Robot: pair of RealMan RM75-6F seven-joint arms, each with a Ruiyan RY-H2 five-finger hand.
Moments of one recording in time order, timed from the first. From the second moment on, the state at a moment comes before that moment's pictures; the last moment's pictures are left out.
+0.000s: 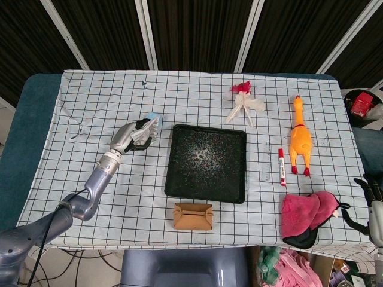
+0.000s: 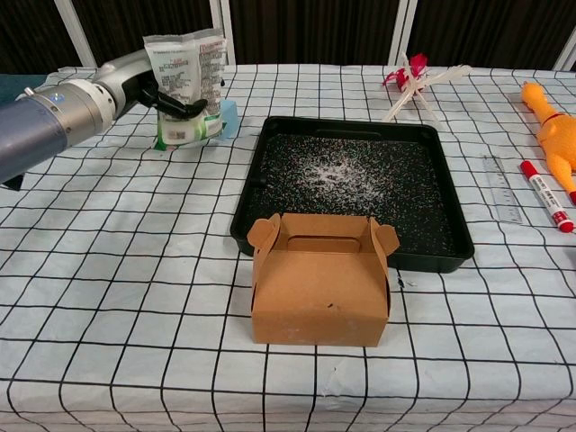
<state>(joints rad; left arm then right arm) -0.90 -1.76 -0.25 -0.81 1.37 0.85 -0.72 0.01 -1.07 0.12 -1.68 -1.35 1.49 0.04</state>
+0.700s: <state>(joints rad) -1.22 -1.44 -0.22 -1.09 1.41 0.42 -0.23 0.00 -1.07 0.14 -1.68 -1.30 1.48 0.08</state>
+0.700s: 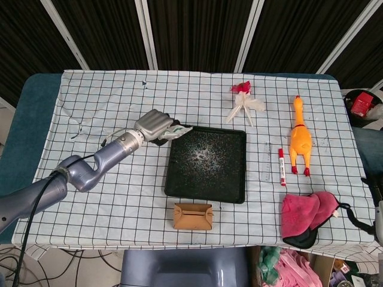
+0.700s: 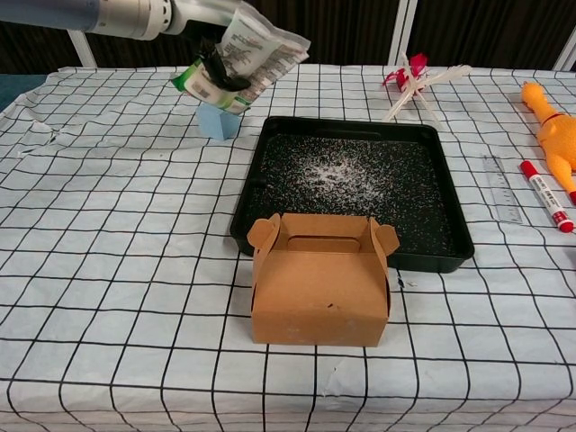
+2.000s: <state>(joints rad) -1.56 -1.46 -0.05 -0.99 1.25 0.11 0.05 -0.02 -1.06 0.16 -1.68 -1.28 1.49 0.10</state>
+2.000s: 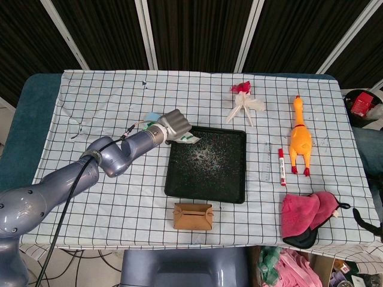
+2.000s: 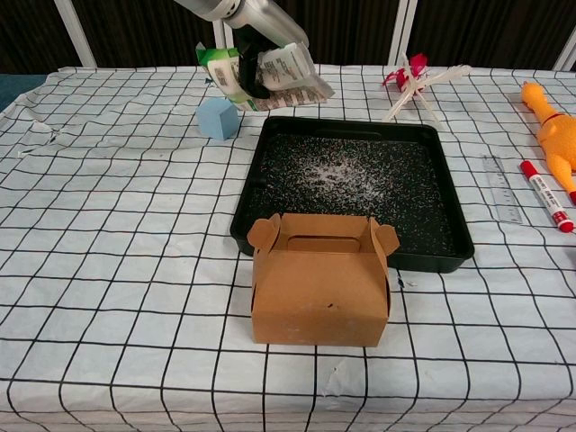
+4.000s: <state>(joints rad) -1.56 -1.54 0.01 -0.93 1.02 0.31 0.06 -0.03 -1.06 0.16 -1.68 -1.28 1.50 0.10</state>
